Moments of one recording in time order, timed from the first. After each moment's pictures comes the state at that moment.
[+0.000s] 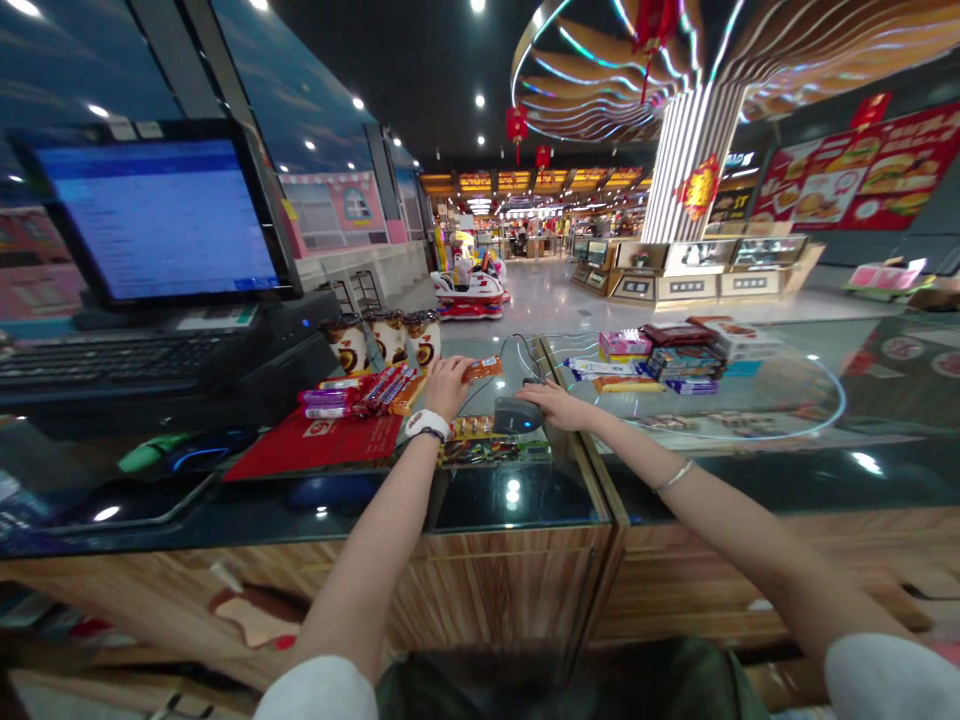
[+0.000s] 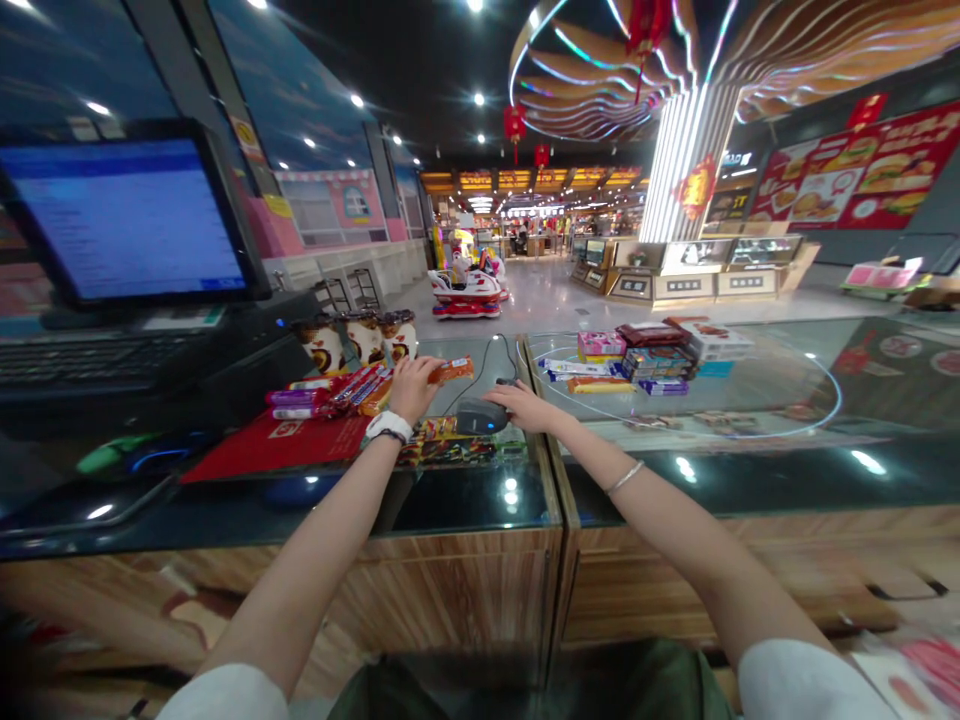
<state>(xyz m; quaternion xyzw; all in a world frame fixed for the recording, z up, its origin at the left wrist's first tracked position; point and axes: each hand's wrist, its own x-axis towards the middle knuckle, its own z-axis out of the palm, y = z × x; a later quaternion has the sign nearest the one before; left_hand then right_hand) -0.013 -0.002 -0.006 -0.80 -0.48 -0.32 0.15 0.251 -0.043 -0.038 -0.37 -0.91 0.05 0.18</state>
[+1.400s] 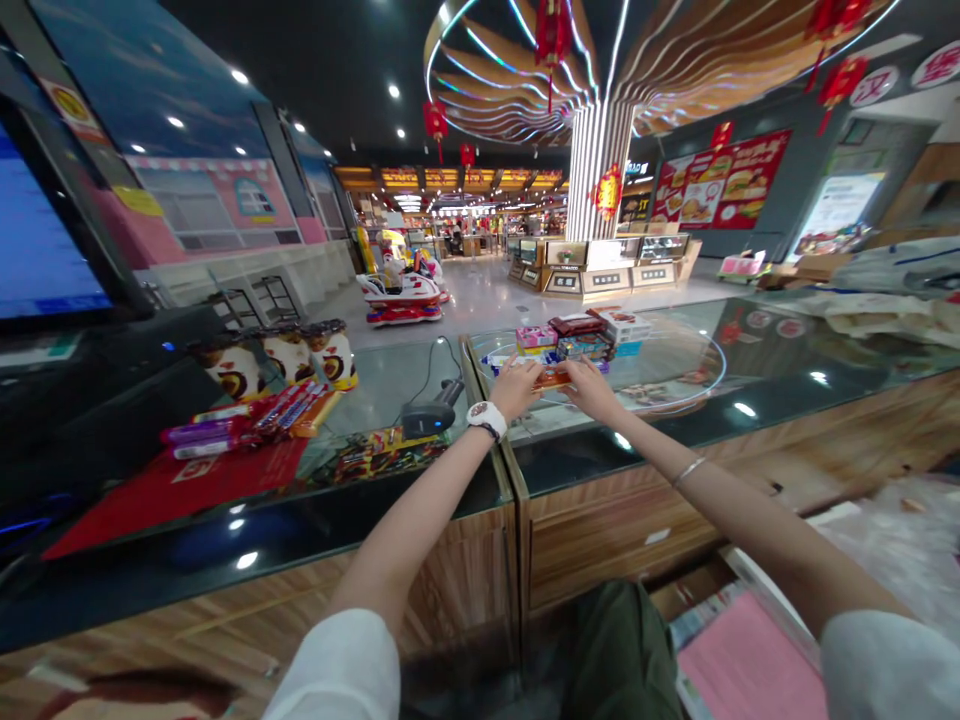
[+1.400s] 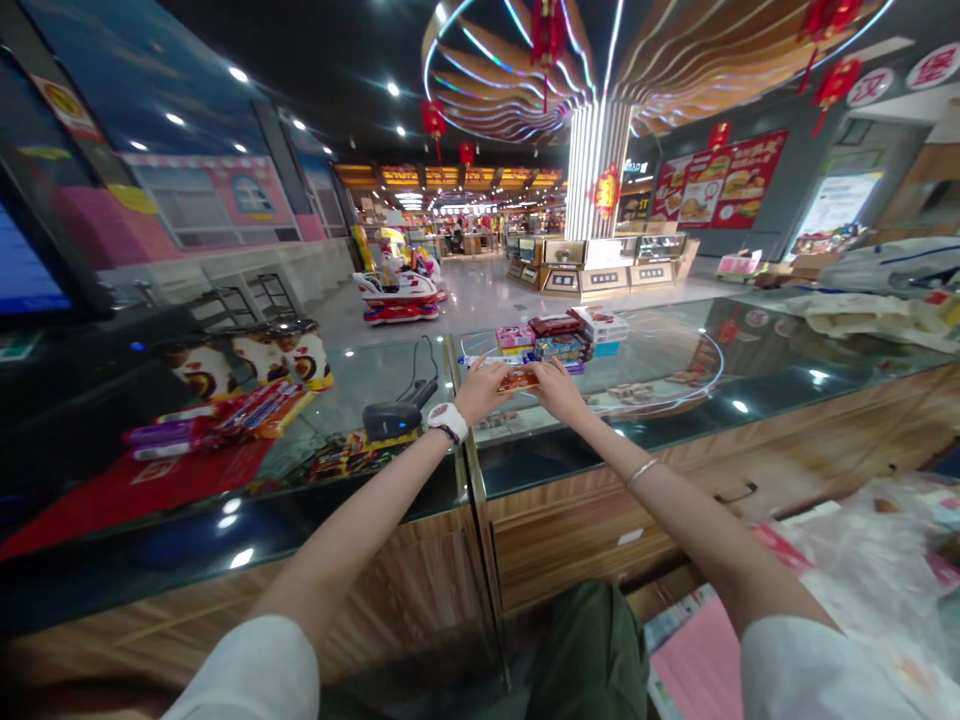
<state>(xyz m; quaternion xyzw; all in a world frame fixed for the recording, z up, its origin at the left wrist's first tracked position) 0.229 -0.062 -0.006 -0.94 -0.23 -0.25 0.09 0.425 -0.124 -0.042 -0.58 -0.75 -0.13 0.30</state>
